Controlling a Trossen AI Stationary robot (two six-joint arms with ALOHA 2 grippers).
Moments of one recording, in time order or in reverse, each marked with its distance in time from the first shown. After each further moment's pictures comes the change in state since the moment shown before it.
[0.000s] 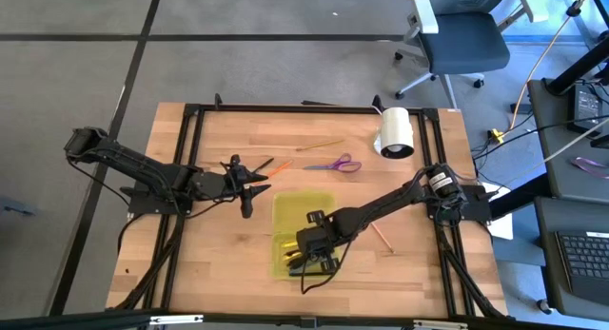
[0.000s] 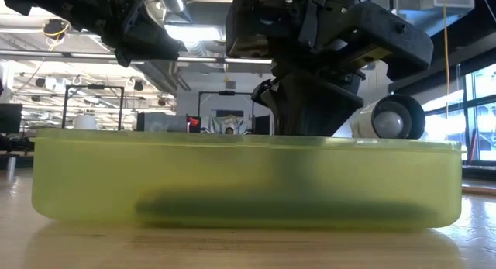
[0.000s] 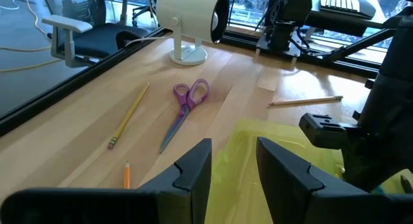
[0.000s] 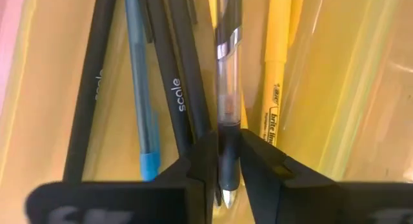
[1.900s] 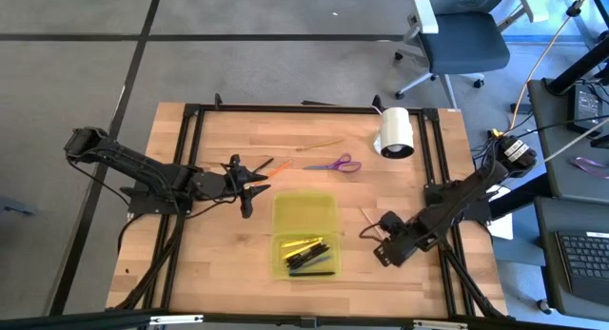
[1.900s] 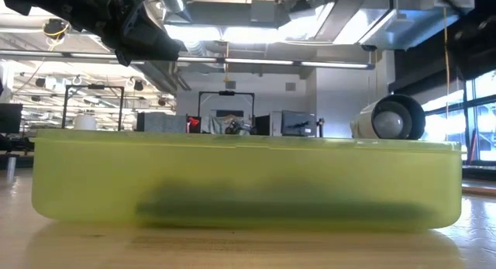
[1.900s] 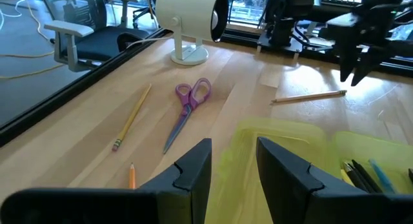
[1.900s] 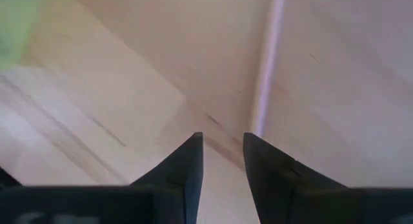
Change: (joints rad) left arm 0.000 0.000 0.000 -0.007 -0.003 0.034; right arm 0.355 -0.690 -0.737 -0.060 0.100 1.524
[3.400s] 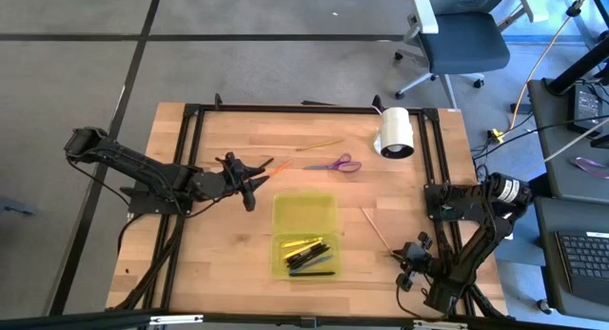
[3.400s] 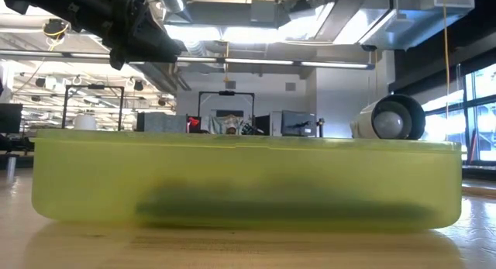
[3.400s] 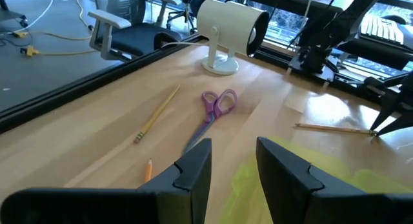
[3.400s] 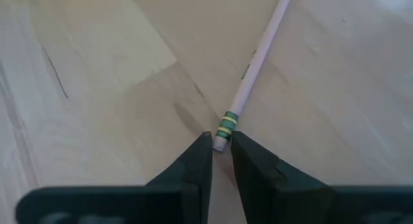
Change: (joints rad) left arm 0.000 0.000 0.000 0.000 -0.132 -0.161; right arm 0.510 0.406 0.005 -0.004 0.595 0.300
